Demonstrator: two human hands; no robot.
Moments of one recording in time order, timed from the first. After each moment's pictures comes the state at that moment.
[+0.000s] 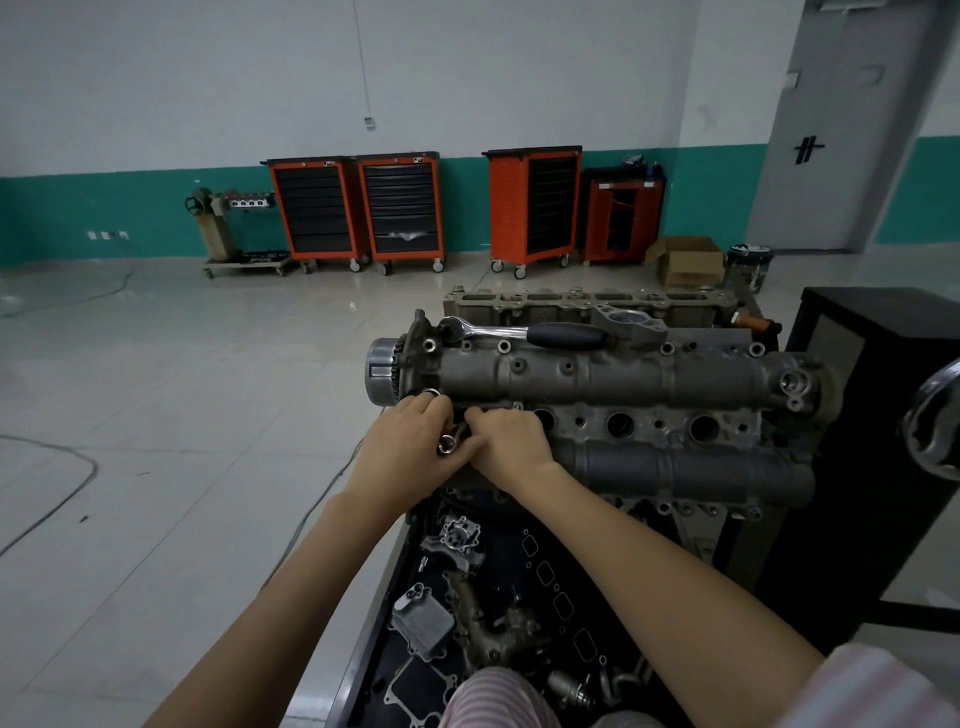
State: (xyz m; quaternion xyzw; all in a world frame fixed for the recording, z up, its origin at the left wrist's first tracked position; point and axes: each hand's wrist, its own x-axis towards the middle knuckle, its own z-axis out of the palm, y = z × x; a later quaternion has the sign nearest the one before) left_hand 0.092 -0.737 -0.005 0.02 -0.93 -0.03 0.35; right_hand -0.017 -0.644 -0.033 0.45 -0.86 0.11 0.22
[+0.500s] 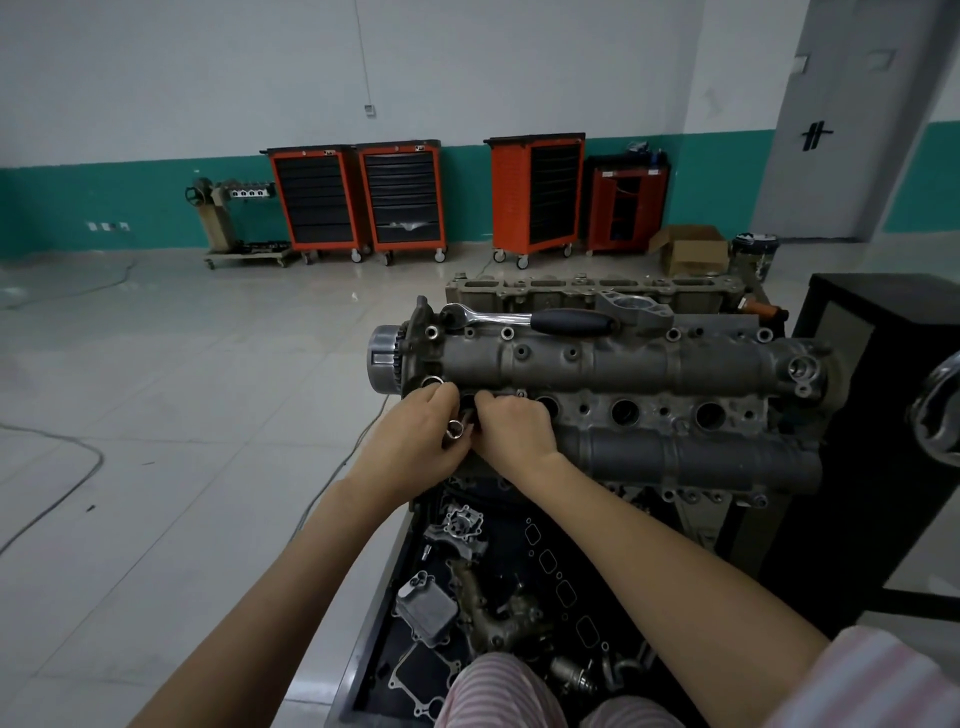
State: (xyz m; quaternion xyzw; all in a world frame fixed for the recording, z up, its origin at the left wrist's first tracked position) left_hand 0.093 -0.736 -0.004 -0.01 -0.95 -0.10 0.30; right_hand -0.015 -0.643 -0.036 0.42 -0.87 0.13 0.24
